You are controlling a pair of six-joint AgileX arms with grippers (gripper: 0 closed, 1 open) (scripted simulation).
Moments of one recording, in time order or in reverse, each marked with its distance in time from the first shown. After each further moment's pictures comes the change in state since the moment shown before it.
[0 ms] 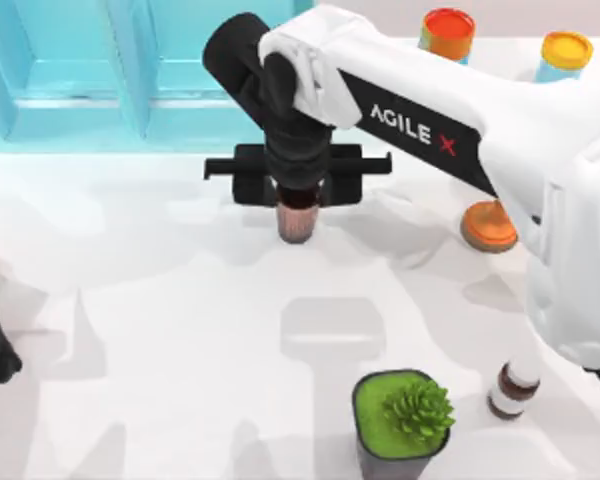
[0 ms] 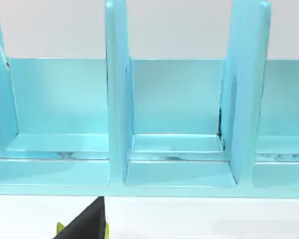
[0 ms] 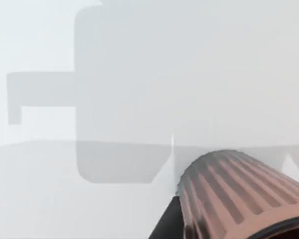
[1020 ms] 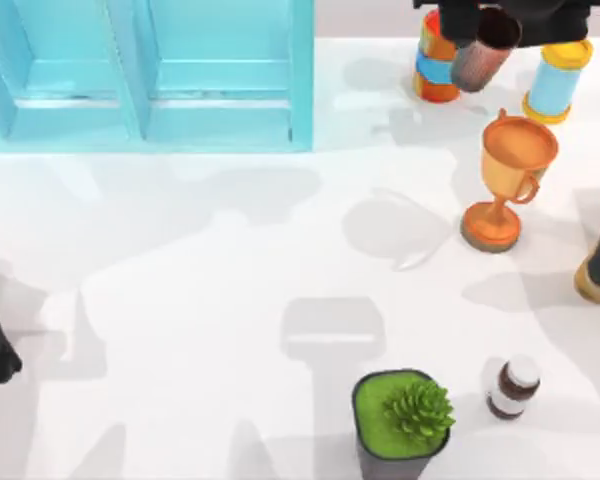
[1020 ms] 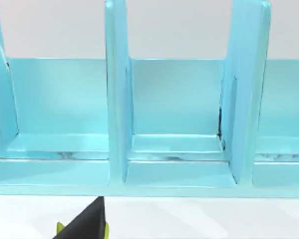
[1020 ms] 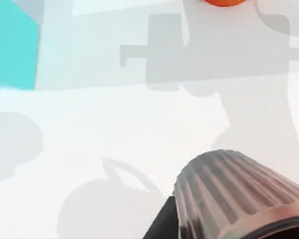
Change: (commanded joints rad) left arm 0.000 0.000 0.000 0.000 0.000 0.000; right arm -0.361 -0.453 -0.215 0.003 -0.132 -0.411
